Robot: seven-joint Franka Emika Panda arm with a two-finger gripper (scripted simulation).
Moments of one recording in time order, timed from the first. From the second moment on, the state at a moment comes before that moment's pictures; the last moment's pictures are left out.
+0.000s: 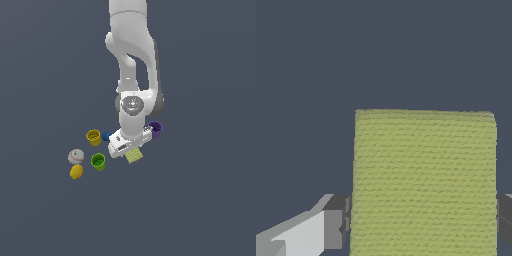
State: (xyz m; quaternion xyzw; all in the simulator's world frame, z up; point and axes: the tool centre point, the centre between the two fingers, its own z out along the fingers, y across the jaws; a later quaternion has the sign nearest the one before) arm 0.004 0.014 0.060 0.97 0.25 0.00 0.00
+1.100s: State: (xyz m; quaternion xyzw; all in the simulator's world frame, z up) arm -0.018 -0.108 0.280 0.97 0.25 0.00 0.00
